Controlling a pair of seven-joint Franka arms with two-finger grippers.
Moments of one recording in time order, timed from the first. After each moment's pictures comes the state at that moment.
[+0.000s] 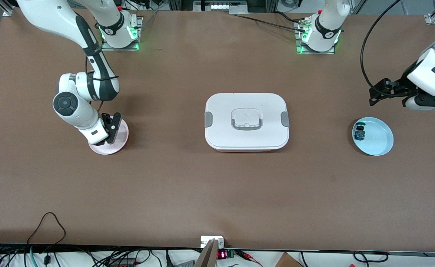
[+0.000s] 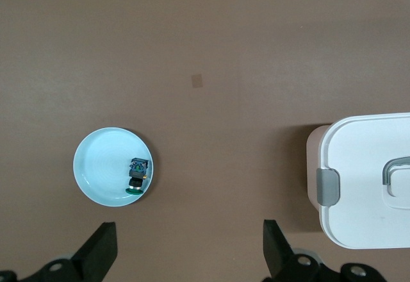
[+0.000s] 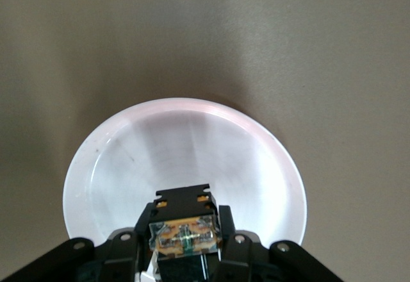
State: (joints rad) left arm 0.02 0.02 -0.08 -1.63 0.01 1.68 -0.04; right arm 0.33 0.40 -0.21 -2.13 -0.07 2.47 -1.22
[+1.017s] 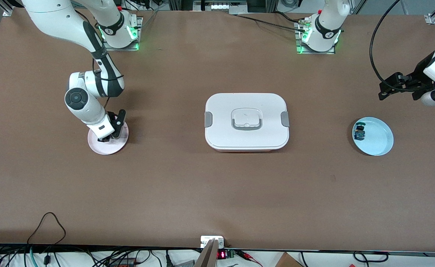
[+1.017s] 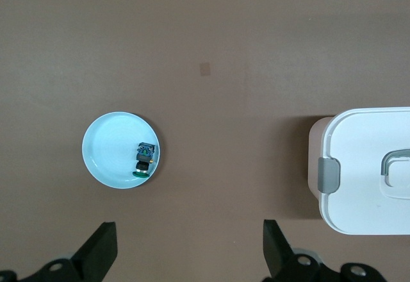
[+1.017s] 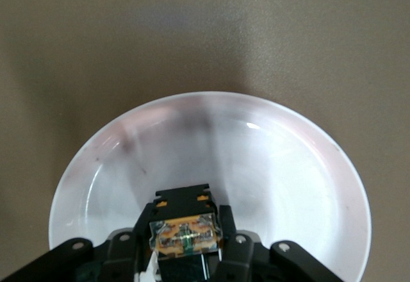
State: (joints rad) left arm 0.05 0.02 -0.09 -1.57 0.00 1.59 -0.05; right arm 0.33 0.42 -0.21 -2.25 -0.08 2.66 -1.22
